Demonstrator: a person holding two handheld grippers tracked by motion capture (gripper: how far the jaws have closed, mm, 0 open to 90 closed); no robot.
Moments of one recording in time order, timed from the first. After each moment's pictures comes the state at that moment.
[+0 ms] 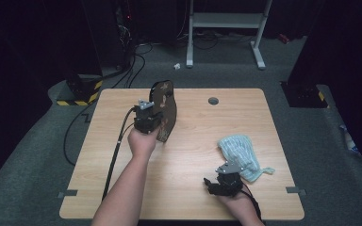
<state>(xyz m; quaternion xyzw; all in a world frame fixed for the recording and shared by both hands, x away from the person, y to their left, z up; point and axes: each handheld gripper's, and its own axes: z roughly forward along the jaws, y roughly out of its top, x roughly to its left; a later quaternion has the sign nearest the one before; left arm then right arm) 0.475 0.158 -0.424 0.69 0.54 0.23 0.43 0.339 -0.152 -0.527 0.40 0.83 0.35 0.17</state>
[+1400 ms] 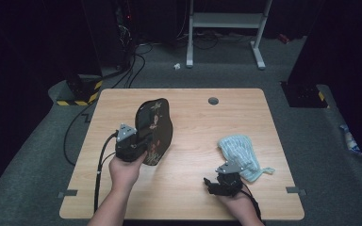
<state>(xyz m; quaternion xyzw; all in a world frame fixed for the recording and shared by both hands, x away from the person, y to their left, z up) 0.365 0.186 -0.415 0.69 0.50 0.21 0.48 0.339 -0.152 -0.527 0.40 0.83 0.35 0.17</state>
